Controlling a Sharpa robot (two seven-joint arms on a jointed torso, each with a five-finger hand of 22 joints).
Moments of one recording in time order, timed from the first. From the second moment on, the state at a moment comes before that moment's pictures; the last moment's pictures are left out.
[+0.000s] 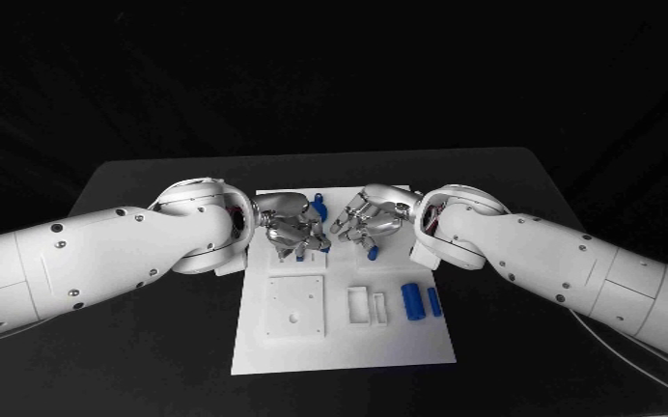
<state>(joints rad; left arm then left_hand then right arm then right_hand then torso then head) 1.38 -0.77 -0.17 1.56 -1.13 0.06 -0.10 1.23 0.13 0.24 0.09 0.46 0.77 0.08 0.74 0.40 1.04 0.00 0.96 0.40 1.15 -0.07 1.28 0.56 0.05 1.21 -0.08 0.37 1.31 1.05 -0.64 0.19 1.35 -1.17 0.05 0.07 1.15 0.00 0.39 -0.24 0.39 1.05 0.12 0.07 0.07 1.13 0.01 0.67 0.66 1.33 -0.06 0.63 0.86 0.08 1.36 -0.07 0.07 1.09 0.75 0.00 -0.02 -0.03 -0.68</state>
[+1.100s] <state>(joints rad) 1.46 -0.77 -0.19 1.46 -1.02 0.10 -0.50 1.16 0.13 0.22 0.06 0.50 0.78 0.08 0.75 0.44 1.09 -0.03 0.94 0.42 1.19 -0.08 1.27 0.59 0.05 1.23 -0.10 0.42 1.31 1.11 -0.68 0.27 1.06 -0.99 -0.26 0.21 1.14 -0.01 0.39 -0.27 0.46 1.03 0.13 0.07 0.07 1.12 0.02 0.66 0.46 1.31 -0.04 0.61 0.75 0.08 1.32 -0.06 0.08 0.97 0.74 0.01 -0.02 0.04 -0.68</state>
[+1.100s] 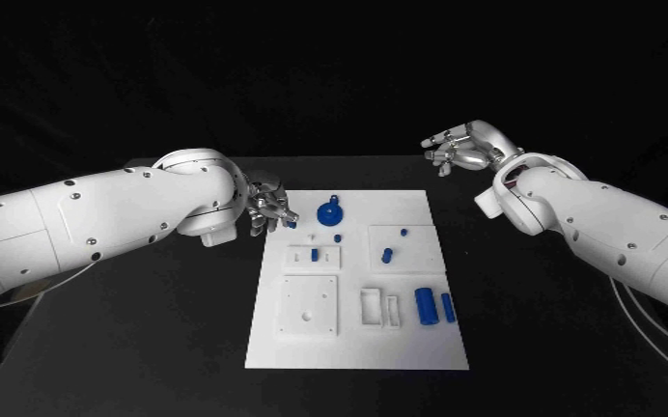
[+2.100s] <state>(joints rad) 1.42 -0.77 -0.24 1.57 -1.20 -0.06 -0.68 1.11 0.11 0.24 0.02 0.60 0.80 0.07 0.74 0.43 1.13 -0.04 0.93 0.43 1.23 -0.09 1.25 0.60 0.05 1.24 -0.11 0.45 1.31 1.12 -0.64 0.27 0.94 -0.97 -0.30 0.21 1.13 -0.02 0.39 -0.26 0.50 1.03 0.13 0.07 0.07 1.12 0.02 0.68 0.44 1.31 -0.04 0.62 0.74 0.08 1.32 -0.06 0.09 0.95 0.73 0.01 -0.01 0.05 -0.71</state>
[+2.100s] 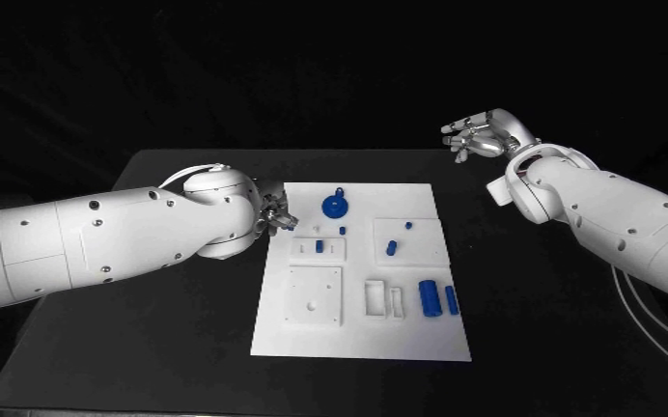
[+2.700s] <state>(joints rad) 1.38 -0.73 -0.24 1.55 -1.23 -0.08 -0.67 1.11 0.10 0.26 0.00 0.60 0.81 0.07 0.74 0.43 1.13 -0.04 0.93 0.43 1.23 -0.09 1.25 0.61 0.05 1.24 -0.11 0.45 1.31 1.12 -0.63 0.27 0.93 -0.98 -0.28 0.18 1.13 -0.02 0.40 -0.28 0.50 1.03 0.12 0.07 0.07 1.12 0.02 0.68 0.43 1.31 -0.04 0.62 0.74 0.08 1.32 -0.06 0.09 0.96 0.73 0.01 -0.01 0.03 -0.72</state>
